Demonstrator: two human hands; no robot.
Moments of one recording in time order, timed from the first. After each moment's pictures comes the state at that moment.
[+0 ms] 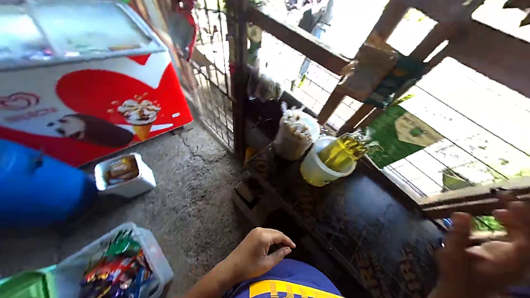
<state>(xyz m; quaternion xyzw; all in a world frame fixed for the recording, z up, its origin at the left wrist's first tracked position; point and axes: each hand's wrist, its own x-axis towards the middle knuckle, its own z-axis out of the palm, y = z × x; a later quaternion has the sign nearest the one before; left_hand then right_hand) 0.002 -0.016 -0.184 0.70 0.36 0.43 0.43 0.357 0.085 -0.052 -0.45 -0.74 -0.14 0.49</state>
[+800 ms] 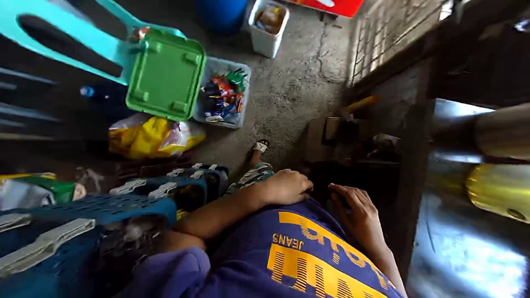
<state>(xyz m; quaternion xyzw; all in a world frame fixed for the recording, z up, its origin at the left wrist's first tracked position) 0.014 -0.193 -0.224 0.54 0.67 0.27 0.43 0.181 -0.008 -0.205 -0.03 -0.96 0.27 0.07</state>
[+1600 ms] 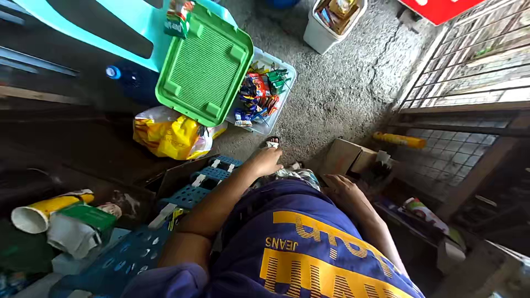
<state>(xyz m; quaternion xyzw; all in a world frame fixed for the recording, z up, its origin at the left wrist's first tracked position) -0.266 -0.310 -0.328 0.21 0.79 0.19 0.55 -0.152 -0.038 -0.279 -0.03 -0.86 0.25 -0.44</state>
